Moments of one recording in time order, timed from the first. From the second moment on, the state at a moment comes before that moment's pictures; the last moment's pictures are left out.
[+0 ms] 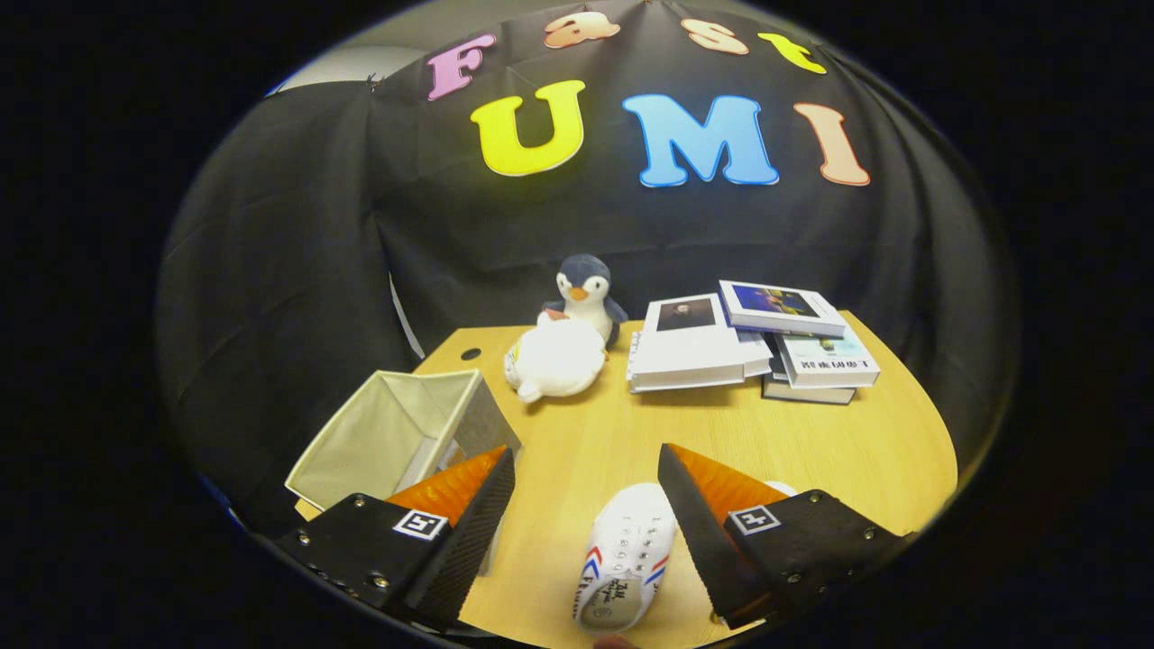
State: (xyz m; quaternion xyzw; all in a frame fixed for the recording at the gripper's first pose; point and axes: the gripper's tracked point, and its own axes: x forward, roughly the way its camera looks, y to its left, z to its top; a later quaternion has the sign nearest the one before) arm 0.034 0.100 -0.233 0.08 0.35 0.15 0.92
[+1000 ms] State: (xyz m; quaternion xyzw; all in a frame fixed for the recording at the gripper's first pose) arm -0.048 0.064 -0.378 0.05 0.54 0.13 0.83
